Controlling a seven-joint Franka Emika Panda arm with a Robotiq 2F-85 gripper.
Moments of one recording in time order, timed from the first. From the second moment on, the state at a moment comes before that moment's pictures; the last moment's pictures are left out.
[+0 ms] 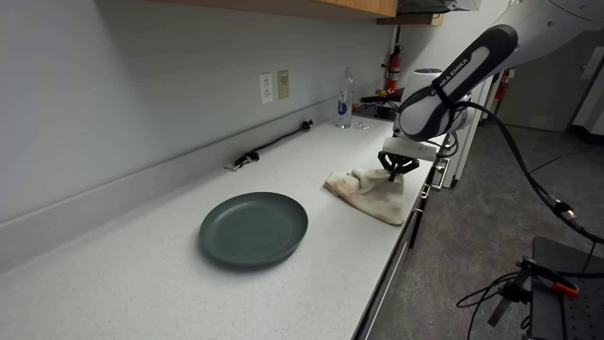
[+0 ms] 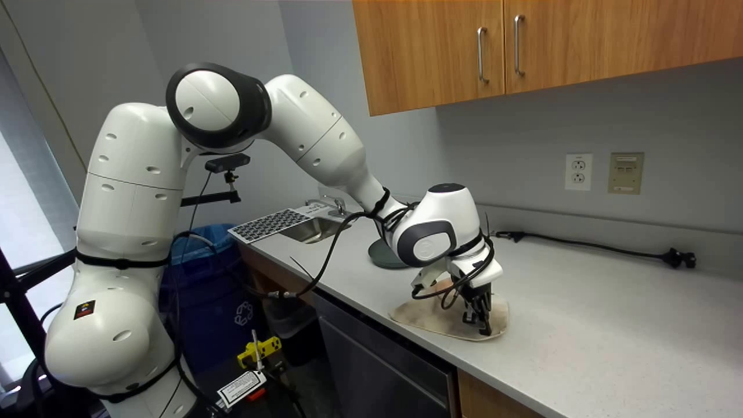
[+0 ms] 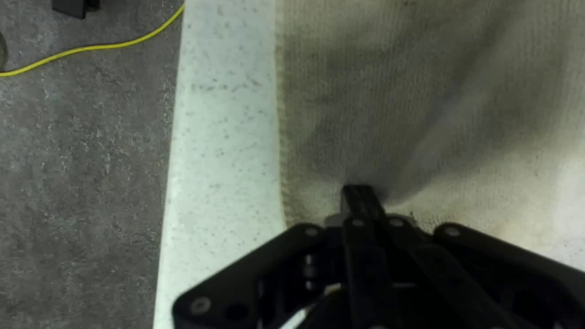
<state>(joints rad) -0.03 0.48 -0.27 -2.09 0.14 2.73 0.84</state>
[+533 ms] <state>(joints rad) -0.03 0.48 -0.29 -2.10 0.14 2.73 0.94</state>
